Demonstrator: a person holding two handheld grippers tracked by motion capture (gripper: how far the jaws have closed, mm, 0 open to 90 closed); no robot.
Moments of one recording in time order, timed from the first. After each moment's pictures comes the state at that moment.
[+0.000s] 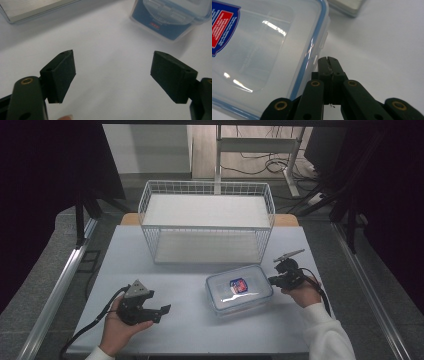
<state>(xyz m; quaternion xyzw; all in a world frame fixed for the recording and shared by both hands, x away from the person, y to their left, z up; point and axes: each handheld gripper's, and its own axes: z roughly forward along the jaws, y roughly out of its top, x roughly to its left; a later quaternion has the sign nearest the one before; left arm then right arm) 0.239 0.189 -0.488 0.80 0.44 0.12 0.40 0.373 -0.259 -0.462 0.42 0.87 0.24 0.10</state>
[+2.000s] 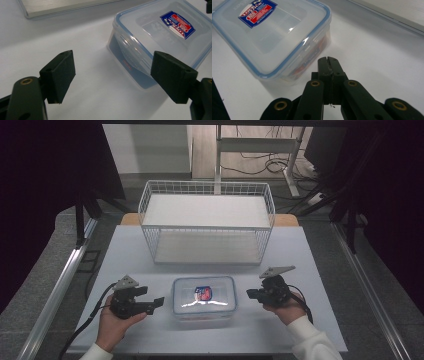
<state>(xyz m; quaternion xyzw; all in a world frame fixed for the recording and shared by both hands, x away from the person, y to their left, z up) 0.252 0.215 -0.491 0.75 0.49 0.10 0.43 0.315 -0.220 -0.462 0.36 0.86 0.35 0.06</state>
